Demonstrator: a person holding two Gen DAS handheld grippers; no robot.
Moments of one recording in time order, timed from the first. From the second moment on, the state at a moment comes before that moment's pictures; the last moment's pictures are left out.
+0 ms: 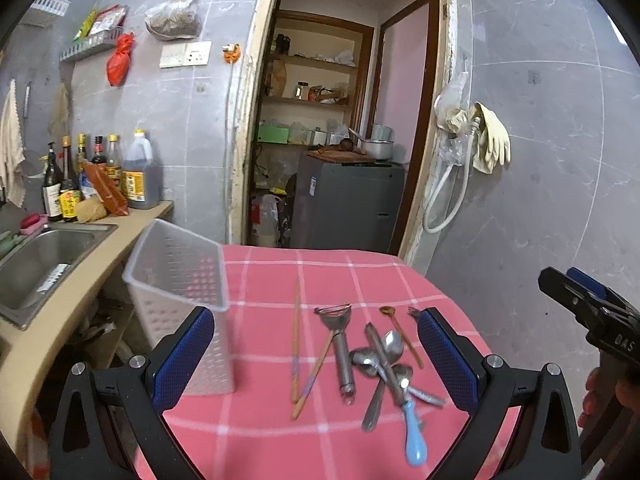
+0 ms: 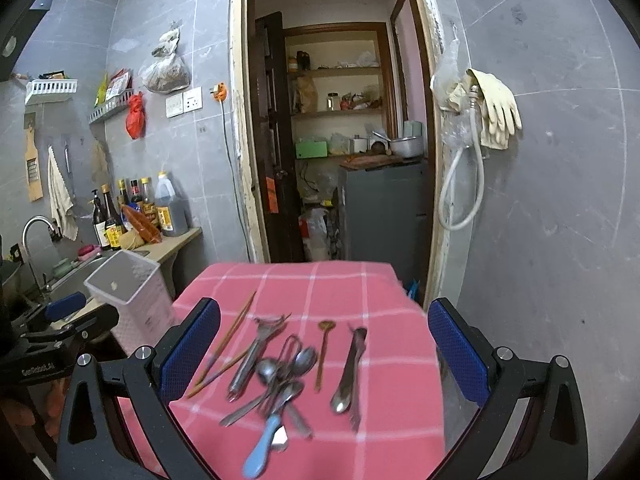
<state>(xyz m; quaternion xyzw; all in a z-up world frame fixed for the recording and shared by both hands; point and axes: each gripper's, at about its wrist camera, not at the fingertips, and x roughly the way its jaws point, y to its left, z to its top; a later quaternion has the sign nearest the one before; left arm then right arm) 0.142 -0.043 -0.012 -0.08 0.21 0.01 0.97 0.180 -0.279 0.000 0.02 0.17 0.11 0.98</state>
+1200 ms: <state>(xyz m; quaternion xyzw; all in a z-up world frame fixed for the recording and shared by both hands) 0.298 -0.051 -0.141 -0.07 0.44 0.03 0.90 0.373 -0.262 -0.151 0.02 0.39 0.21 0.90</state>
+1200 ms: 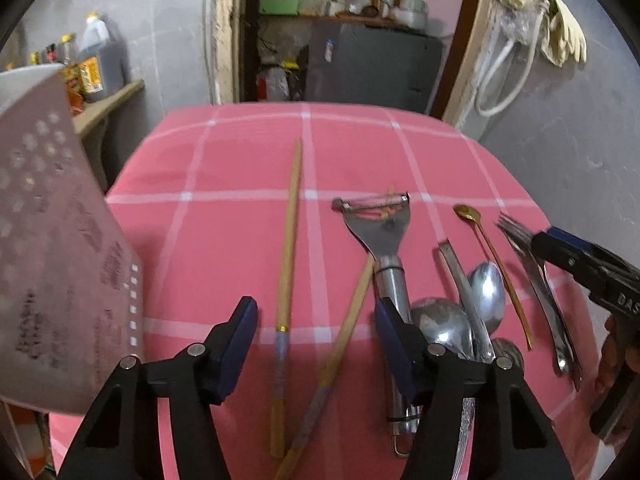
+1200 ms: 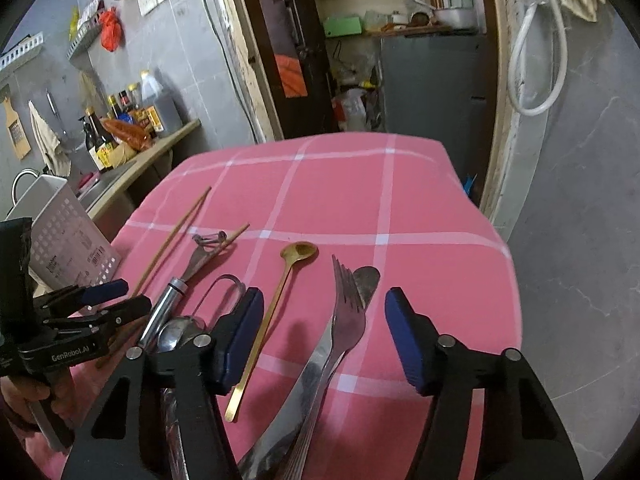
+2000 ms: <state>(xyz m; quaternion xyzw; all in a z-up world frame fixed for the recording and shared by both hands) 0.305 -0.064 -0.128 -0.07 0.56 -0.03 0.83 0.384 -0.273 -0.165 0.08 0.46 0.21 0.86</state>
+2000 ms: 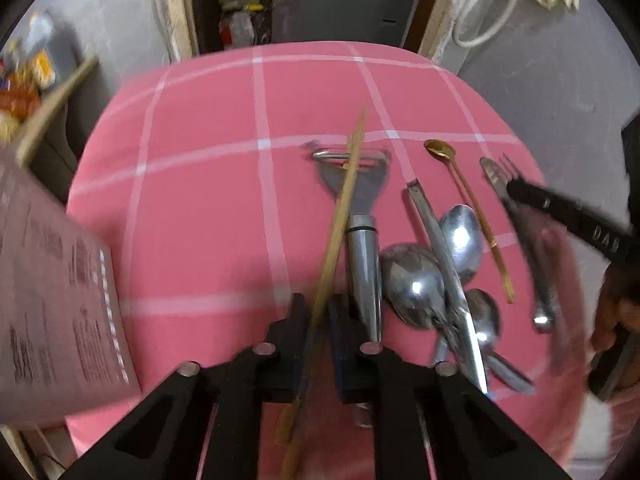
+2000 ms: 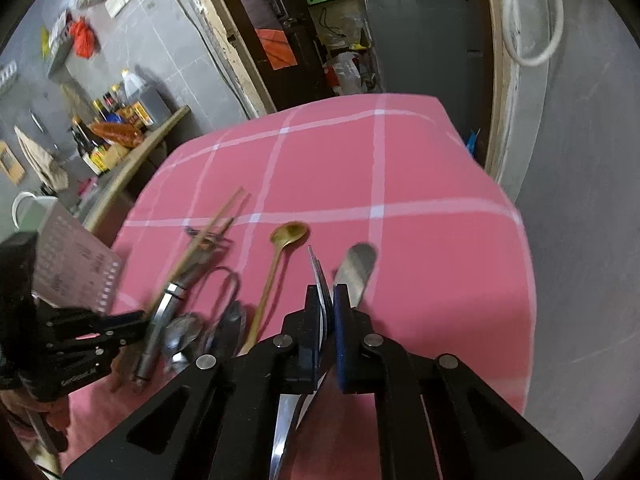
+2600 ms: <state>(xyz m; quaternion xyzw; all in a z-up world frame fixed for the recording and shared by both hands) 0.309 -0.066 -0.132 -0.04 0.61 -0.06 0.79 0.362 -0.277 -0.167 0.10 0.47 0.23 0.85</state>
